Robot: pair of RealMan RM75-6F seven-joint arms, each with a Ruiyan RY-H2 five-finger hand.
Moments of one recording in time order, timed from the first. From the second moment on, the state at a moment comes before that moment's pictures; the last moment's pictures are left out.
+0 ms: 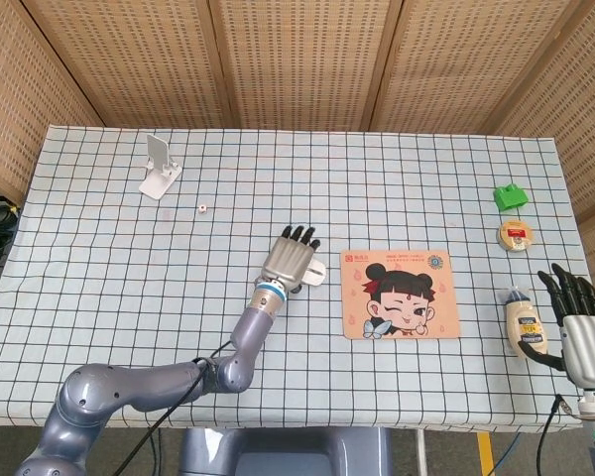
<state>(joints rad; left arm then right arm) -1.24 -2.02 -0.38 -1.04 0.55 0.86 0.85 0.10 -1.14 0.10 -1.50 -1.49 1.49 0.15</state>
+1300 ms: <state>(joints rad) -0.37 -1.33 0.06 -1.70 1.21 1.62 0.33 0.12 -1.19 0.10 -1.49 -1.45 1.44 0.04</state>
